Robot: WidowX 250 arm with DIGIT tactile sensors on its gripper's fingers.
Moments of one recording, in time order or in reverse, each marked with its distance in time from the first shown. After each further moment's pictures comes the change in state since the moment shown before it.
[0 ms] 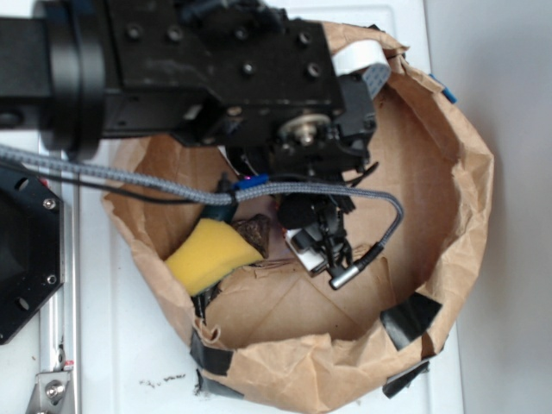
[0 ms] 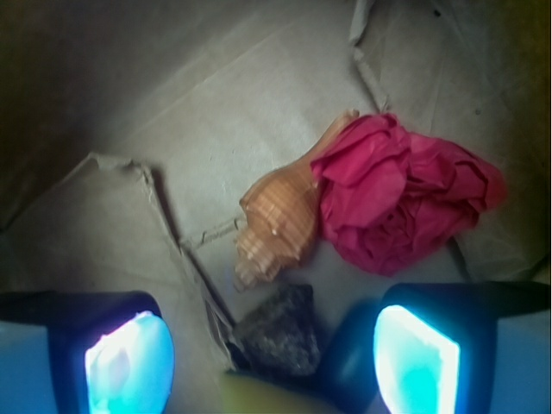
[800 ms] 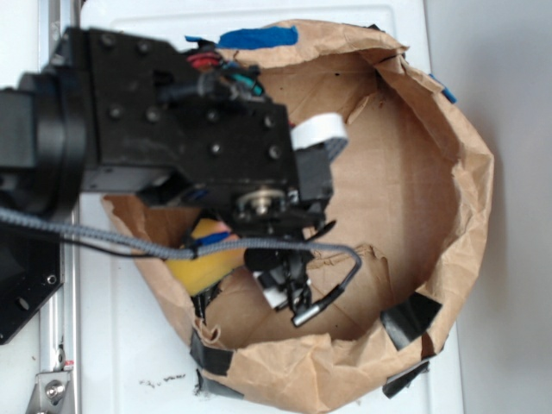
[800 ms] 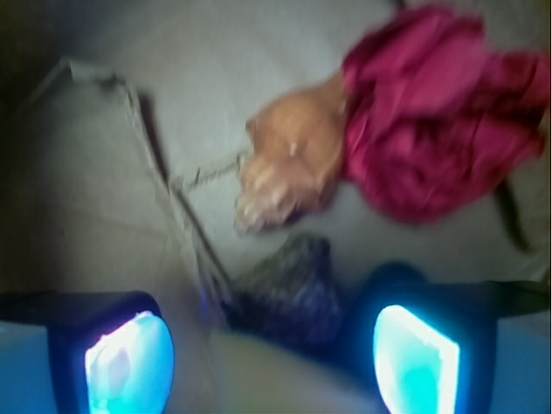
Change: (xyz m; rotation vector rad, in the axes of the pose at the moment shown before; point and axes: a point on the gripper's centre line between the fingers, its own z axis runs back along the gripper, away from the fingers) arm -0.032 -0.006 -0.023 0.003 0.032 -0.061
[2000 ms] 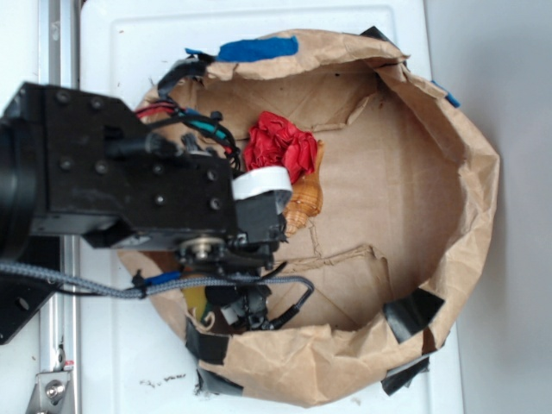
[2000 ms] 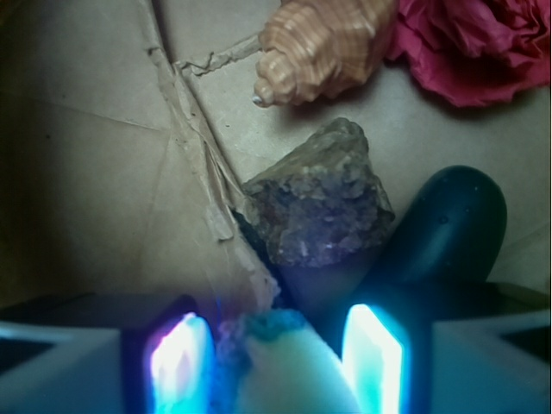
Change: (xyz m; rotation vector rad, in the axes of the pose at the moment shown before) arm -0.025 -0.002 -0.019 -0.025 -0.004 -0.035
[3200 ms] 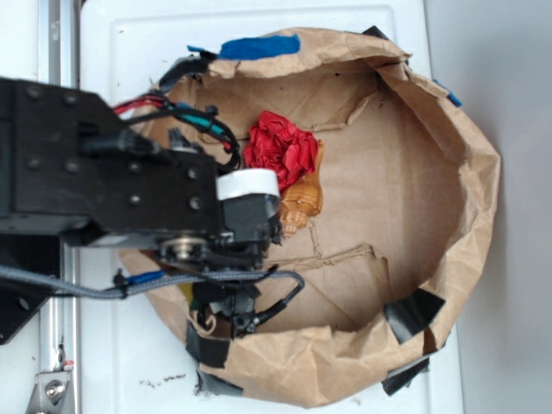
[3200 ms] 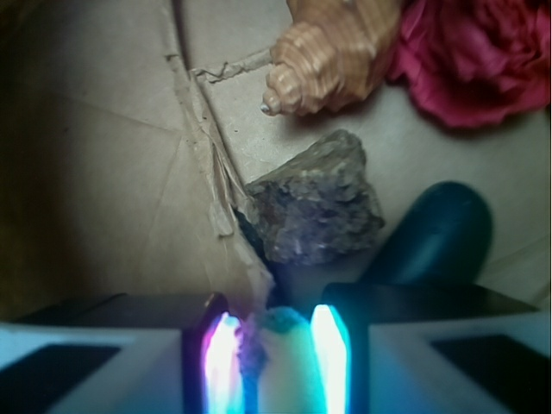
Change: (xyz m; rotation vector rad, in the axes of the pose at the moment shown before) arm -0.001 0.005 0.015 0.019 -0.036 -0.140
